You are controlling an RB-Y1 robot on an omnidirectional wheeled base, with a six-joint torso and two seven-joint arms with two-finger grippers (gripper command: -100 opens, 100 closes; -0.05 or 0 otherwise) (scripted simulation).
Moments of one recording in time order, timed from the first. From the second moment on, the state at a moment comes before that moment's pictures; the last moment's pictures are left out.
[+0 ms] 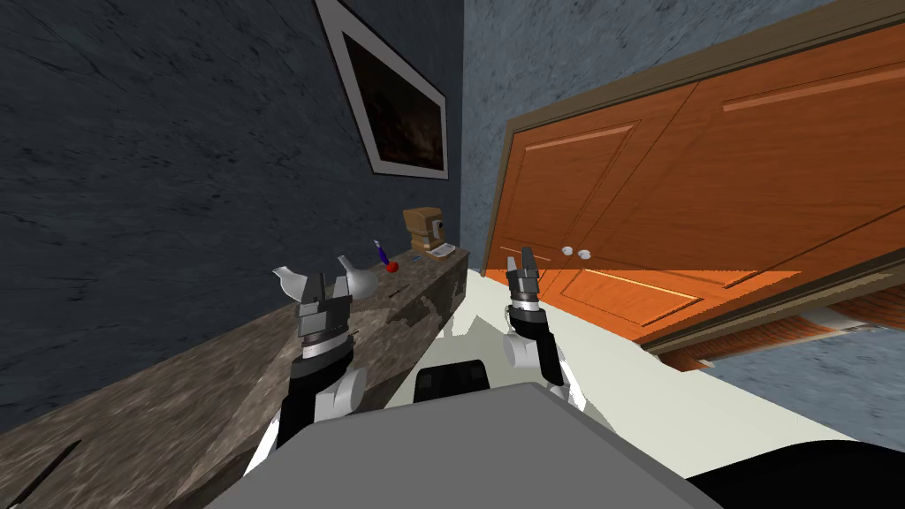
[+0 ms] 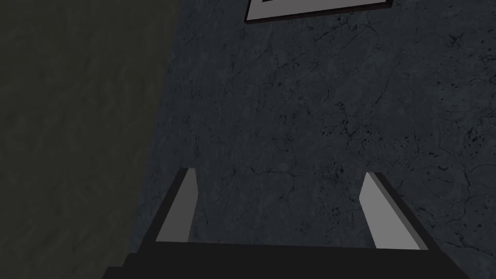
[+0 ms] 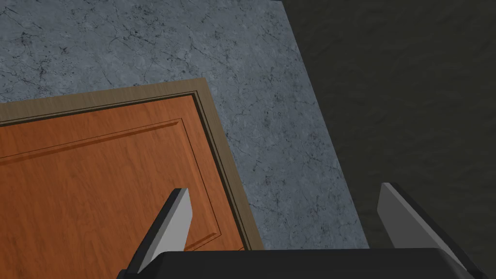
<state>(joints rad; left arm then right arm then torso) 0.55 -0.04 0.03 -2.26 -0.08 -0.62 -0.10 0.46 0.05 0.06 -2.24 0.01 -0.50 0.16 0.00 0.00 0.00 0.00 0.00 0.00</state>
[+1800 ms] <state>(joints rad) 0.42 0.26 0.17 -2.25 0.17 -0.21 0.03 0.46 0.05 0.06 -2.24 0.01 -0.50 0.16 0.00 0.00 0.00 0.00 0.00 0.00</state>
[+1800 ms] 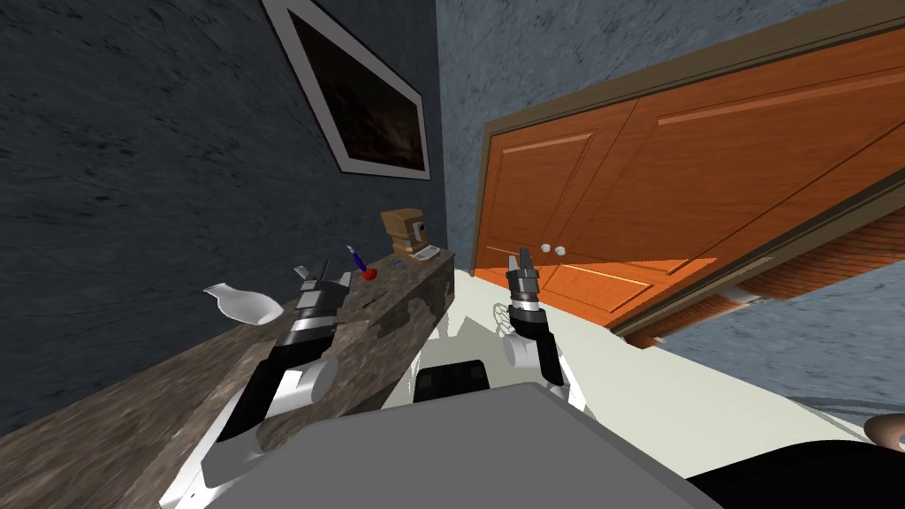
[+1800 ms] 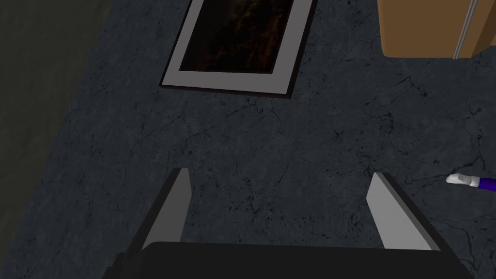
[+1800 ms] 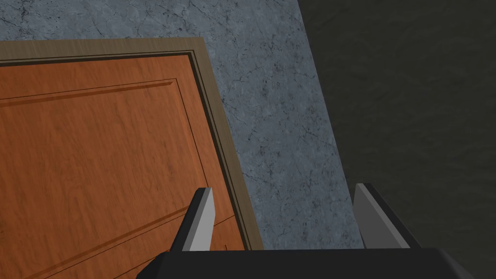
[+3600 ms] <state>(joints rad) 0.30 0.41 0.27 -2.16 0.39 0.29 0.16 0.46 0.05 0.06 -2.24 0.01 -0.50 0.16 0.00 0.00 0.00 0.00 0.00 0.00</state>
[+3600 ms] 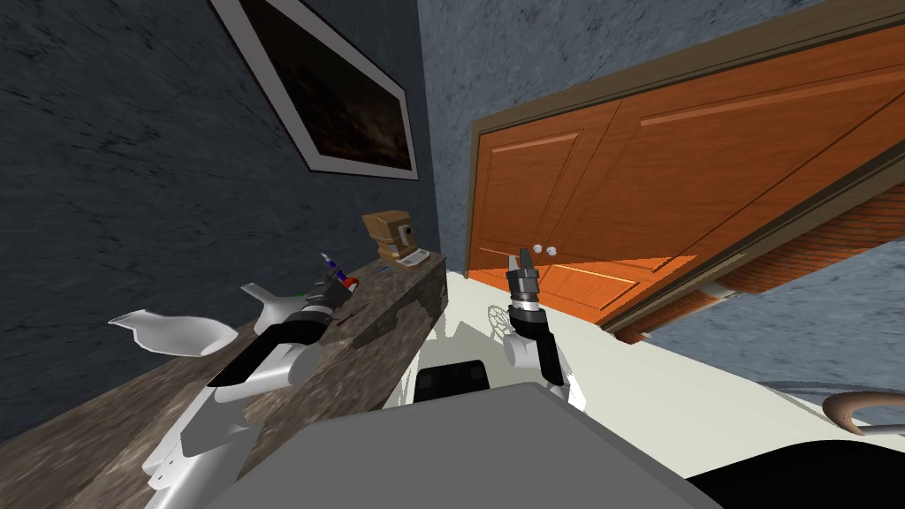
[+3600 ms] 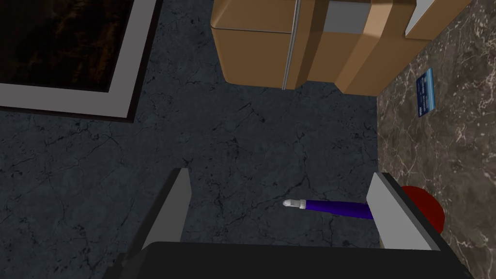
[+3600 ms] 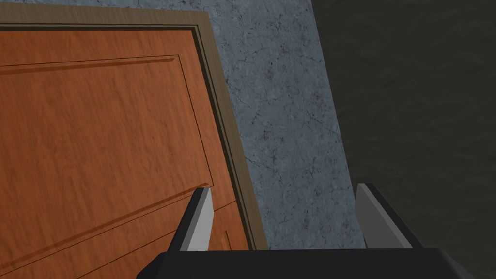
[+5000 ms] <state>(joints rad) 0.24 0.51 0.33 -2.06 0.52 0.66 0.23 0.46 0.05 0.06 -2.24 0.01 -0.50 0.16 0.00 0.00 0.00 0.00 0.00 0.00</state>
